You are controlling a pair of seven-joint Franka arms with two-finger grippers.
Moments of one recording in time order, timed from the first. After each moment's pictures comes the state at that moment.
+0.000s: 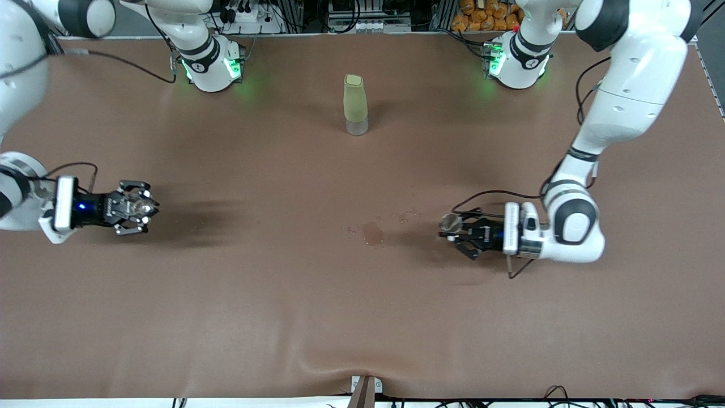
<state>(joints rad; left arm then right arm) 0.01 0.81 -0.23 -1.62 -1.34 1.80 2.38 -0.09 0.56 -0.37 -1.78 1.33 1.15 -2.22</state>
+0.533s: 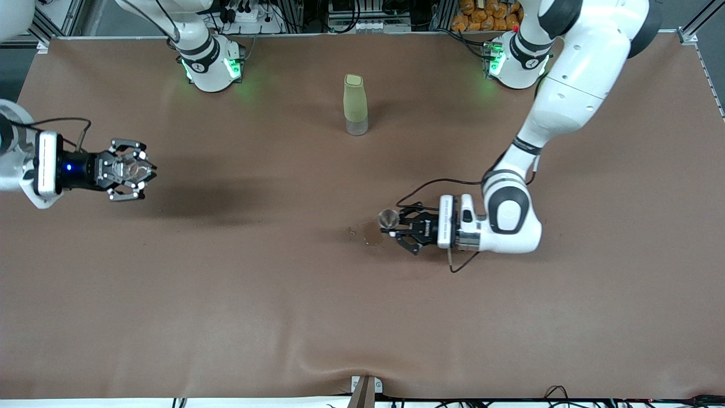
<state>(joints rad) -0.22 0.81 -0.23 -1.55 -1.50 1.98 2.30 0.03 0.21 -0.41 -2.05 1.33 1.28 -2.03</state>
